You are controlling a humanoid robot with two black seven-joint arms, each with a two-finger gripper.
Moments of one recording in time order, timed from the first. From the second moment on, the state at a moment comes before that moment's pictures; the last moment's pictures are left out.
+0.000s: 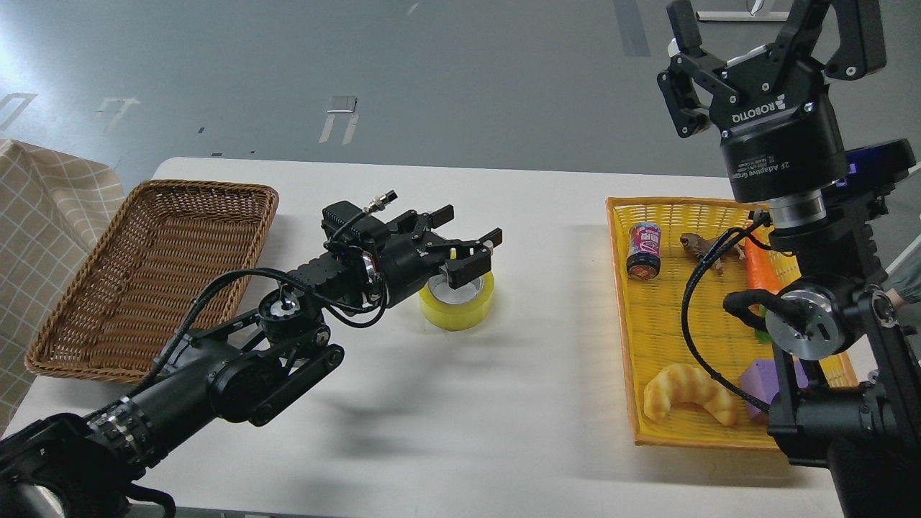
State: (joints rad) left arm -0.56 0.19 -0.72 -1.05 2.16 0.07 -0.25; right arm 0.34 0.00 1.44 1.64 -0.93 0.30 0.24
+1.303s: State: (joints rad) left arm -0.65 0.14 -0.61 -0.76 2.13 0.12 -0.24; right arm 0.31 0.00 1.44 1.68 -0.93 0.30 0.24
